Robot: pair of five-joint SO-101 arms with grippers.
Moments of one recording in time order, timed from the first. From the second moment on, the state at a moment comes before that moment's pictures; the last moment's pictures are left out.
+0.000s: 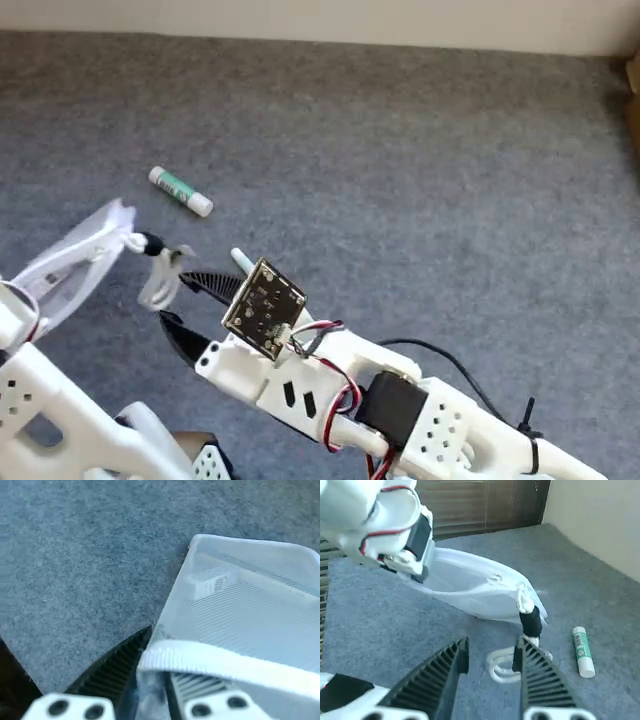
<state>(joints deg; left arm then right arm) -57.4 -50.9 28.3 89.5 7.7 -66.5 -59.0 51.7 29.1 3.4</state>
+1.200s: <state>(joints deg) -68.1 -50.8 28.3 87.3 14.4 -48.4 25.8 -3.6 28.3 6.4</state>
